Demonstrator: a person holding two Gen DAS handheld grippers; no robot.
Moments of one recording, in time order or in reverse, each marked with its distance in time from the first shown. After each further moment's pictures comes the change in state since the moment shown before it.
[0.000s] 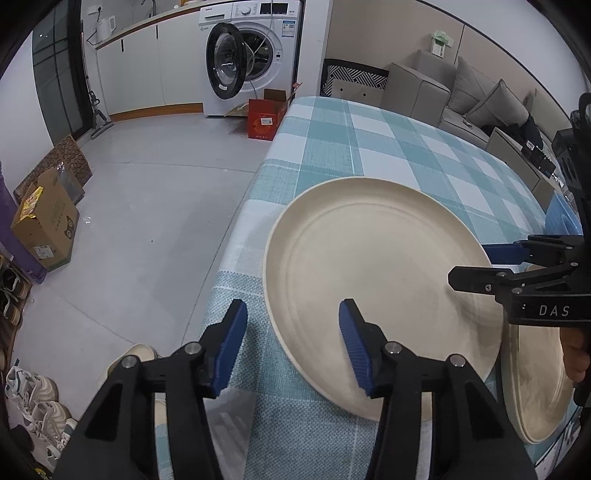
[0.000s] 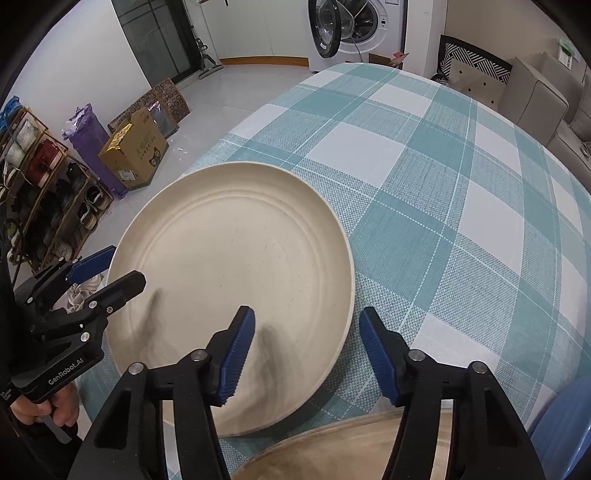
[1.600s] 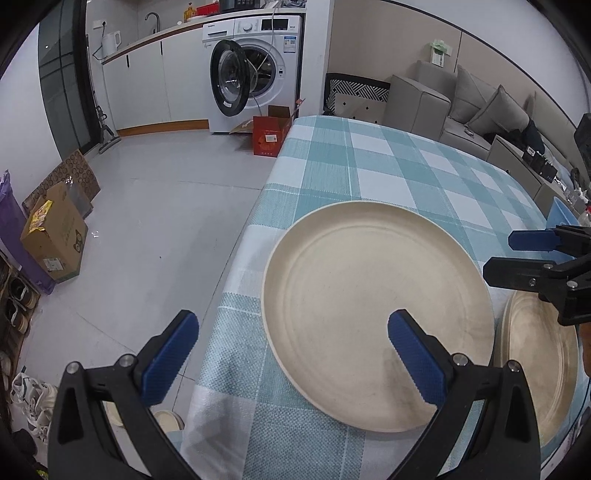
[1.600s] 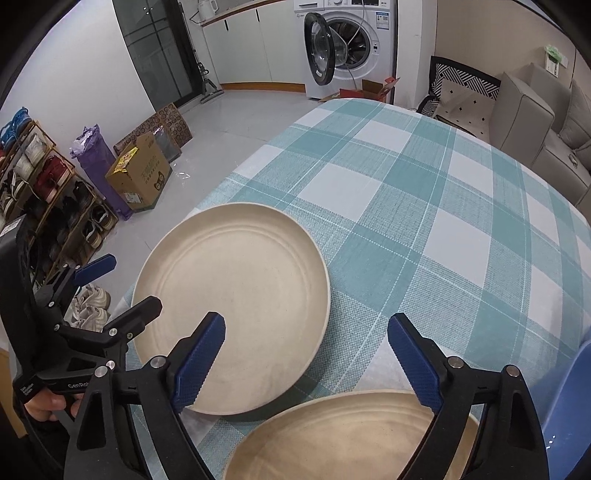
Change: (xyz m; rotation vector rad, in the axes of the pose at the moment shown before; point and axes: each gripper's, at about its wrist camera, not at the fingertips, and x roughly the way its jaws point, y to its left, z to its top) left arm -0.013 -0.009 0.006 0.012 -0.063 0.035; right arm -0.046 -0.009 0.000 0.013 -0.100 0.002
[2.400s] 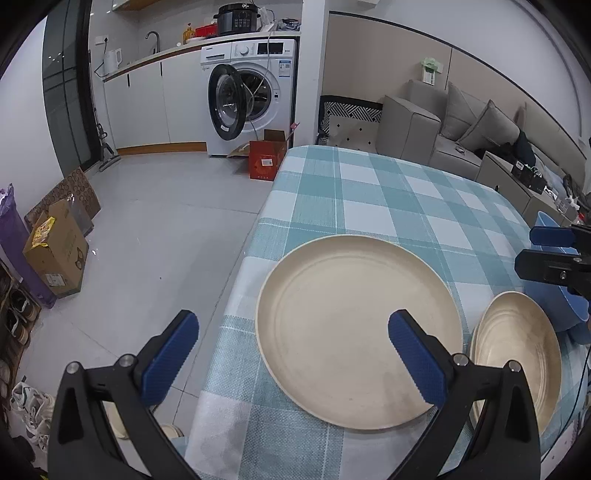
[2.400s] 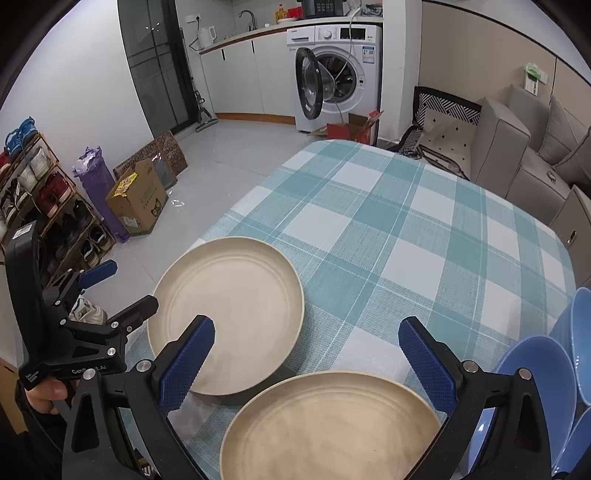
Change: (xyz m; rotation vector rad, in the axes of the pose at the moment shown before) left arm -0.032 -0.007 0.010 0.008 -0.083 -0.012; right arm -0.069 -0.008 -0.008 -0.001 -0.122 -0.037
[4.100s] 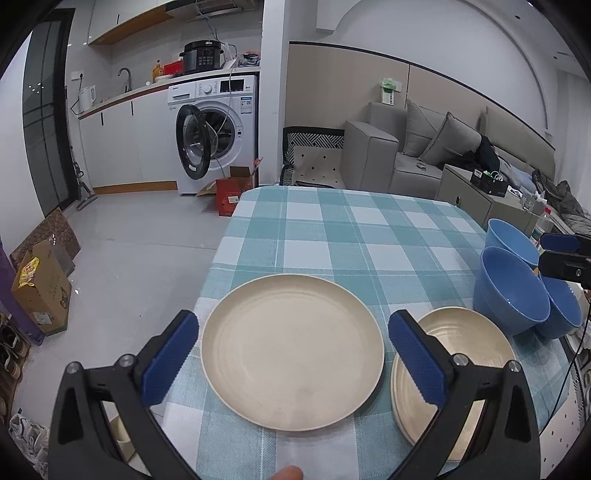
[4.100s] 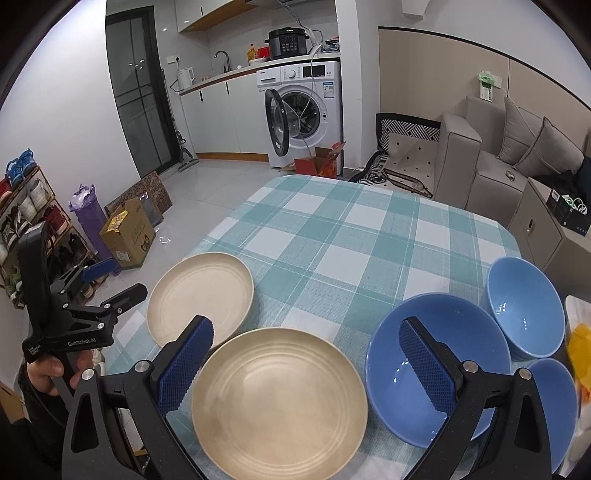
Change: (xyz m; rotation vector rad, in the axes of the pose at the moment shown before) left arm -0.055 -0.051 0.011 0.082 -0.129 -0.093; right arm -0.118 -0.058 -0.055 0.074 -0.169 -0.071
